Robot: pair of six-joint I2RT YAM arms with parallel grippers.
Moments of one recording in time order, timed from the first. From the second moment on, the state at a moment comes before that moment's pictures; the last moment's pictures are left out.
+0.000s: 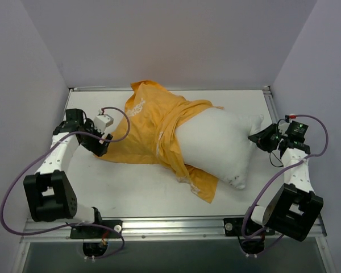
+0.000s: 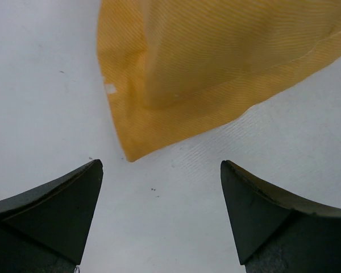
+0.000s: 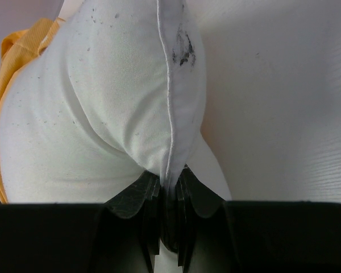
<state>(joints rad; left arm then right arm) 0.11 1.42 1.09 -0.71 0.31 0.69 -0.46 1.24 0.82 -0.40 -0.61 0.52</state>
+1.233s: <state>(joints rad) 0.09 1.77 1.03 -0.35 0.42 0.90 -0.46 1.24 0.82 -0.40 -0.61 0.52</state>
